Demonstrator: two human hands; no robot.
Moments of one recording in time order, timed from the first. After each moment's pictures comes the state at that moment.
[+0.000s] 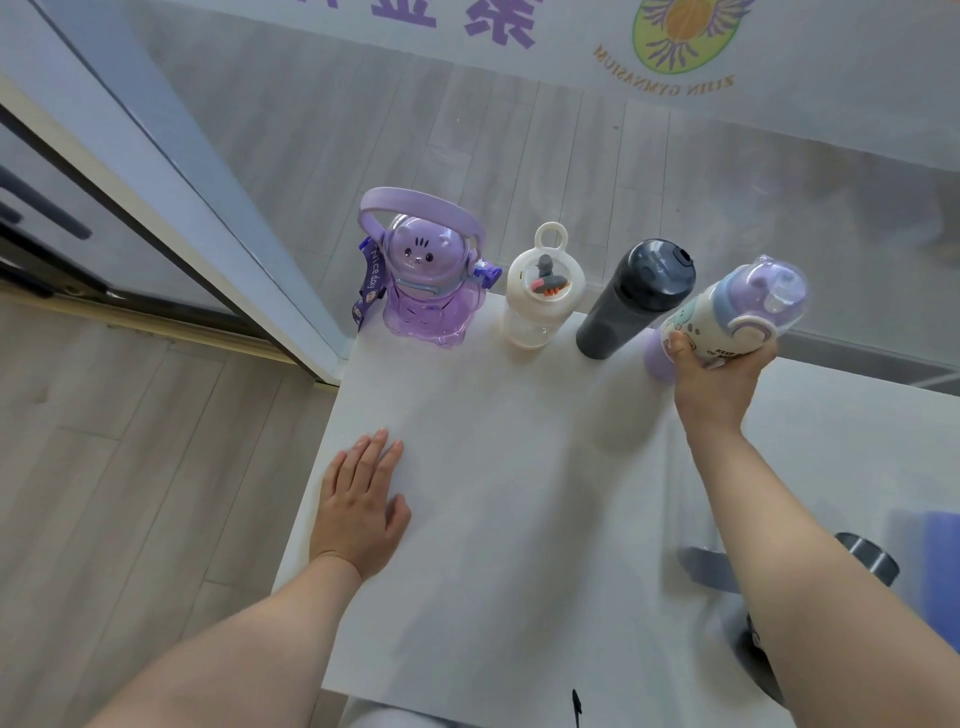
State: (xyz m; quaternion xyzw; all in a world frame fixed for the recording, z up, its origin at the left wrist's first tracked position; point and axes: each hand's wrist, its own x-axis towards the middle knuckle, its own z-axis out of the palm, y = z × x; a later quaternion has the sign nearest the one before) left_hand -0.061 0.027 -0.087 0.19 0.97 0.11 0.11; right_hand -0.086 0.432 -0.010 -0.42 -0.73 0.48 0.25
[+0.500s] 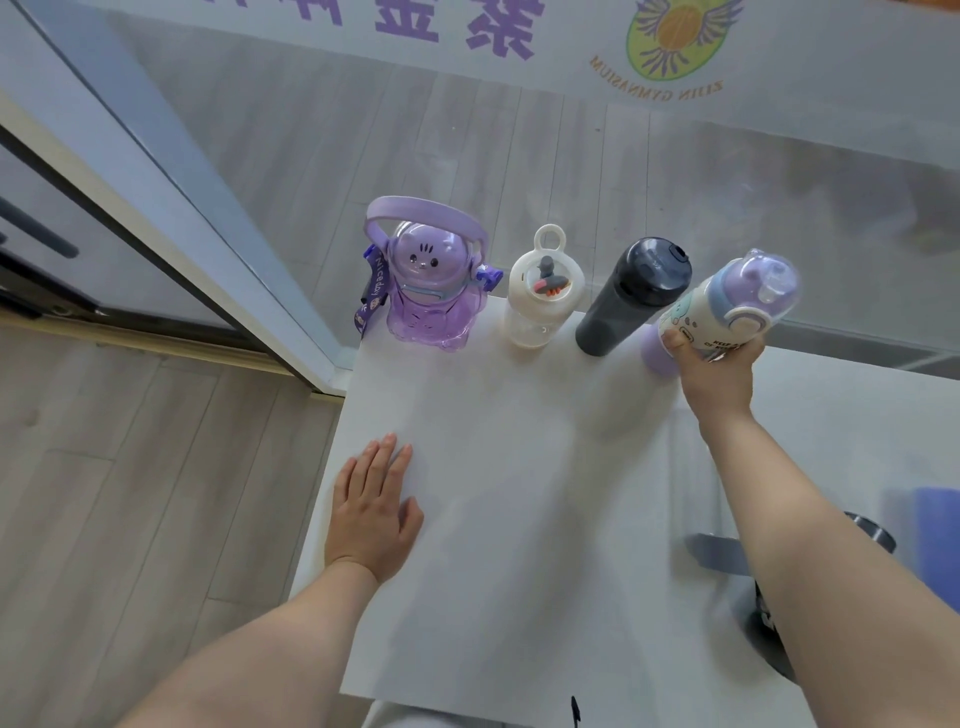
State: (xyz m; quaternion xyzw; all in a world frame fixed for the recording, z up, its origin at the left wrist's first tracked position) left_hand -0.061 0.026 -0.086 0.20 0.97 0.12 0.12; right_hand -0.079 0.432 -0.001 -0.45 -0.74 0.47 0.17
